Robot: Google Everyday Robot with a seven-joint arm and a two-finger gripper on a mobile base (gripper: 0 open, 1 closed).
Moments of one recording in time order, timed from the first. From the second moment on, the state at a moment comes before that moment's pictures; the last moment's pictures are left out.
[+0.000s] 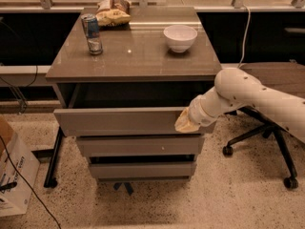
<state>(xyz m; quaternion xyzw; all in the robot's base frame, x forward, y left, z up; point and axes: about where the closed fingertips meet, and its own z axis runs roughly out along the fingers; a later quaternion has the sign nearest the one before) 0.606 -0.118 0.653 -0.68 0.68 0.12 0.25</state>
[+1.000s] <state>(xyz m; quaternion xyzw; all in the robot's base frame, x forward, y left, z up) 0.669 -0.148 0.668 -0.63 0.69 0.01 0.35</state>
